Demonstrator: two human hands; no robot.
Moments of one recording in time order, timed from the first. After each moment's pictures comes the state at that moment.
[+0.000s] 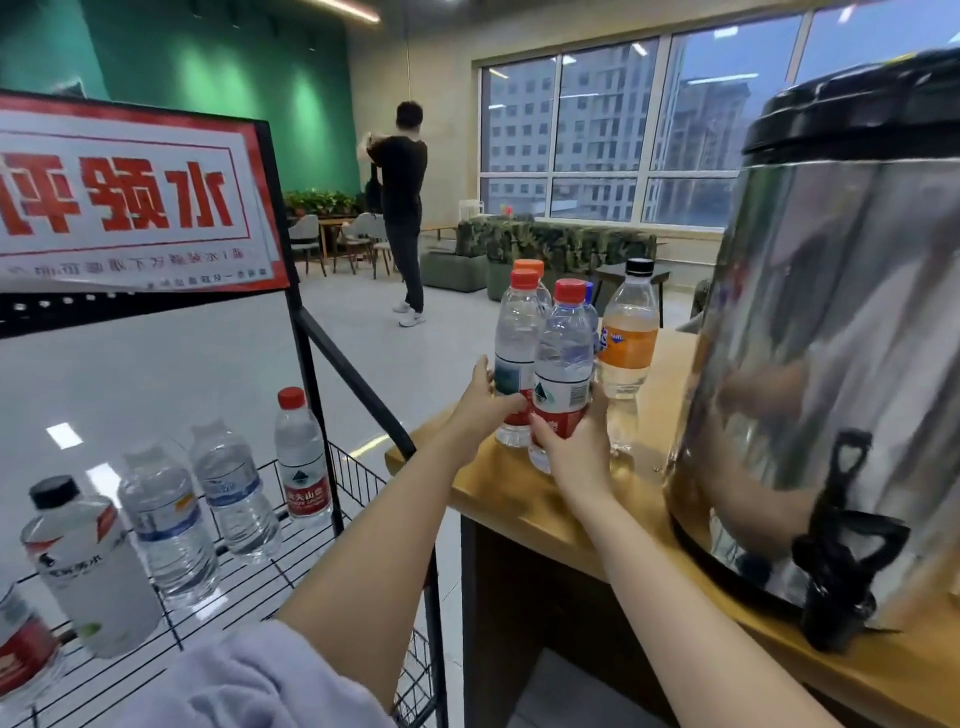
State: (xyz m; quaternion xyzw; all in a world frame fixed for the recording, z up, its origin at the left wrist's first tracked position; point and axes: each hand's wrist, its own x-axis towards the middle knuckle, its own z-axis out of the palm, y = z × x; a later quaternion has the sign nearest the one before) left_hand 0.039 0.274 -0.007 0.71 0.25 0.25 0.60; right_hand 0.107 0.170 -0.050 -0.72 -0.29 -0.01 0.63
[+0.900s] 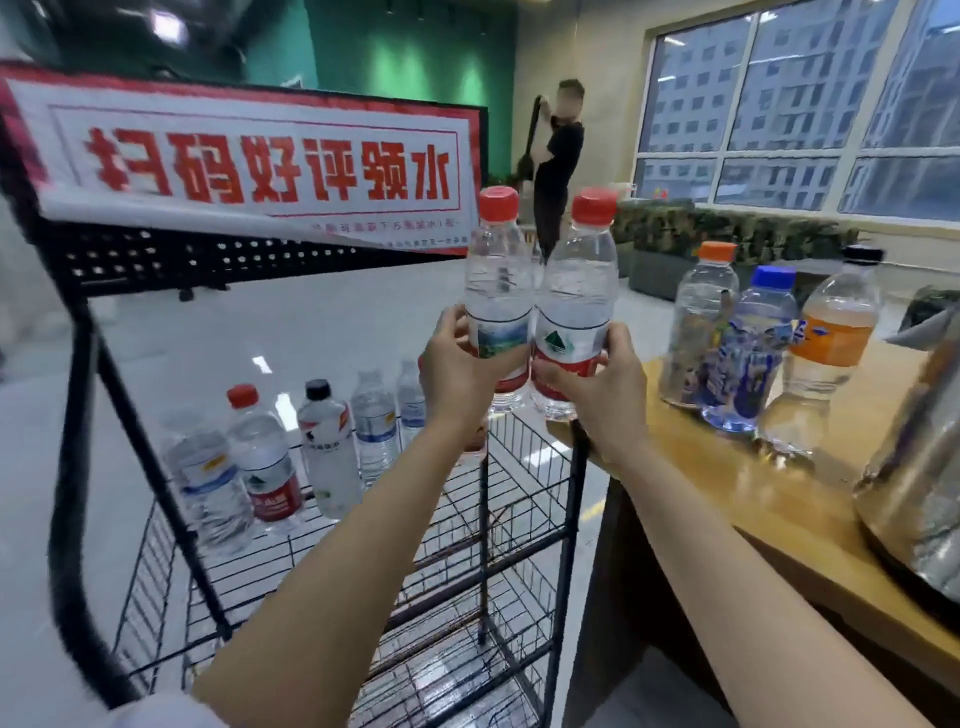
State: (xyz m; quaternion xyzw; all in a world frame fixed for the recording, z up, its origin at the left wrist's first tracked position) left_hand -0.161 0.277 0.019 0.63 0.36 0.58 0.37; right_hand -0.035 0.204 0.010 -0.59 -0.48 0.07 0.65
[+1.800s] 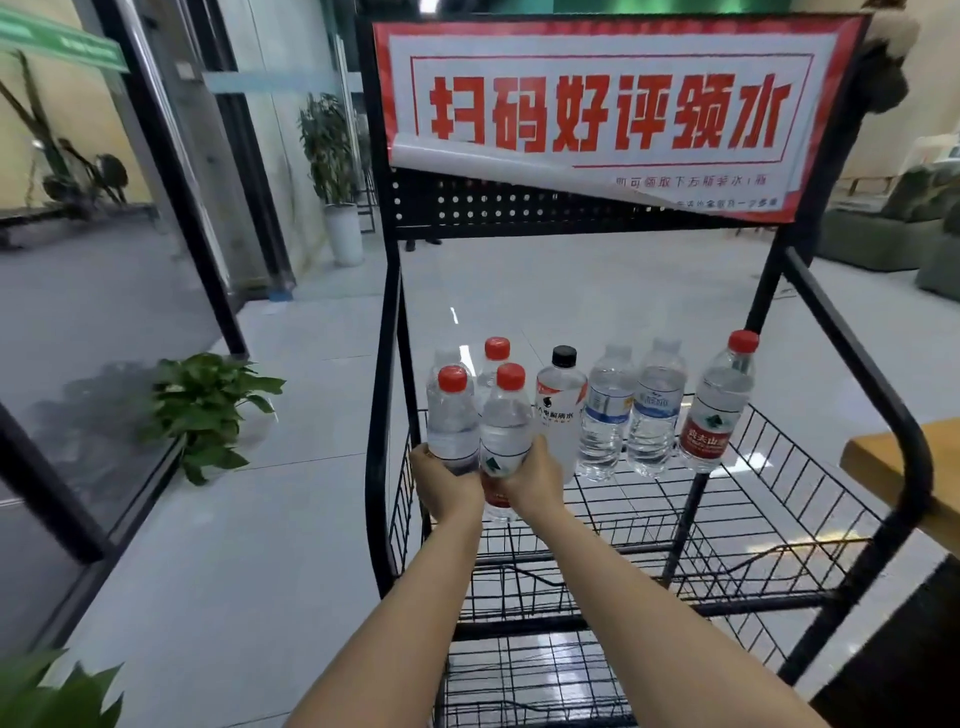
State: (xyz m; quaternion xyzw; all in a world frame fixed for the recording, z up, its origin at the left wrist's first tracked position) left_hand -0.391 0.339 -0.152 0.27 0.68 0.61 0.30; right_hand -0.303 0.340 -0.145 -0.64 -0.58 0.30 0.39
